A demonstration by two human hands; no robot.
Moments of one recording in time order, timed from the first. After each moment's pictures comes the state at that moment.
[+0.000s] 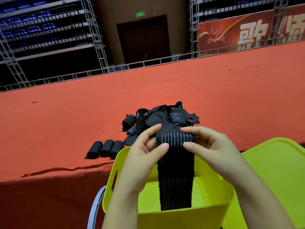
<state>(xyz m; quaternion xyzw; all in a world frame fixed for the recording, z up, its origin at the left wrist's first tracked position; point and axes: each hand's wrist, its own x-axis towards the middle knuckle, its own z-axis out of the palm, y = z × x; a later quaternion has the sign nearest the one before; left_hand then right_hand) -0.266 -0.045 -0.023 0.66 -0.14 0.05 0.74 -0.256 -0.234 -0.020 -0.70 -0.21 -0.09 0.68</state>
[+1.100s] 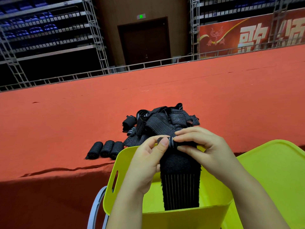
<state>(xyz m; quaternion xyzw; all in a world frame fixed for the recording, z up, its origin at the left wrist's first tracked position) -0.272 -0.059 -0.016 0.64 -0.10 0.00 0.76 -0.244 -0.229 -0.024 -0.75 -0.33 -0.25 0.52</state>
